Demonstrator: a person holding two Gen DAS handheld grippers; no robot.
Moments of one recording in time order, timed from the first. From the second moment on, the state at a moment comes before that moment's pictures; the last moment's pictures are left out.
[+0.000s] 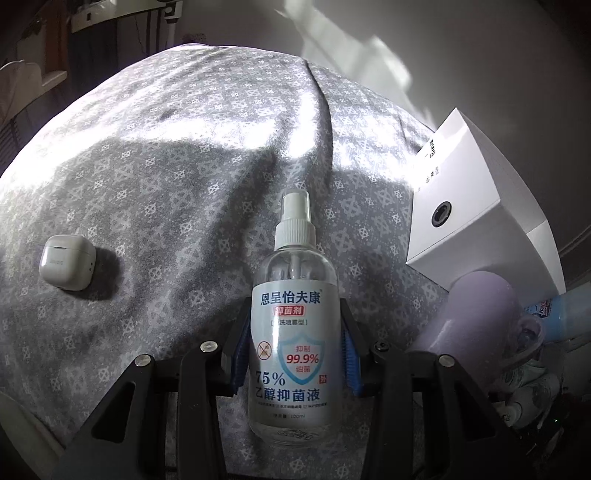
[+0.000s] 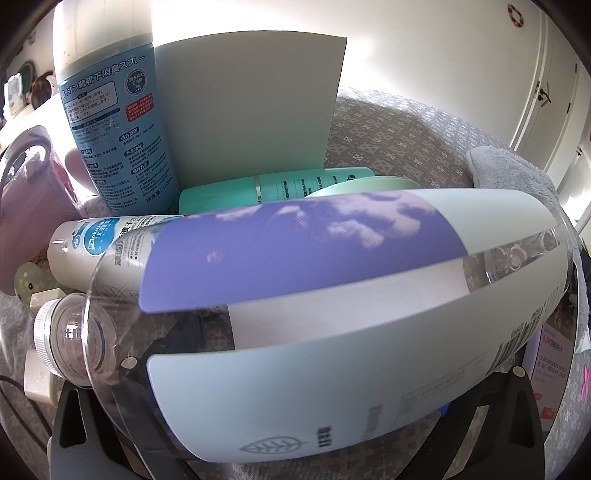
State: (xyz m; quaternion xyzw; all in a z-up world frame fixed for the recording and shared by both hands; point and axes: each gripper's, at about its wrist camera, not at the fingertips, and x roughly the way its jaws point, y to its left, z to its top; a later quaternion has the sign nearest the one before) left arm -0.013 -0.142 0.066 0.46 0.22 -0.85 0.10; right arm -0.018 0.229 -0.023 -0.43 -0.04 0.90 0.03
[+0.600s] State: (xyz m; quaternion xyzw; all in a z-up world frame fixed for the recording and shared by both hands) left arm -0.144 -0.052 0.176 0.34 0.21 -0.92 -0.03; right arm -0.018 0.230 -0.024 -0.43 -0.04 0.90 0.03
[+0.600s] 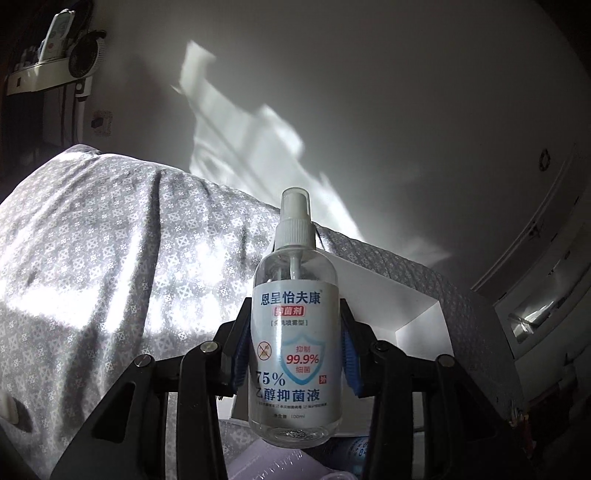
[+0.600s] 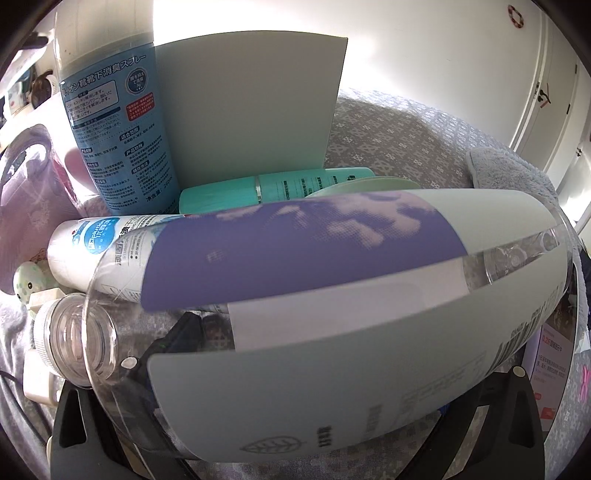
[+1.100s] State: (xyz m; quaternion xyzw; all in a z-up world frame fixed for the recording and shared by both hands) left arm -0.127 -0.005 0.143 0.39 0.11 -0.91 -0.07; right arm -0.019 0.230 -0.025 -0.43 -0.04 0.90 0.03
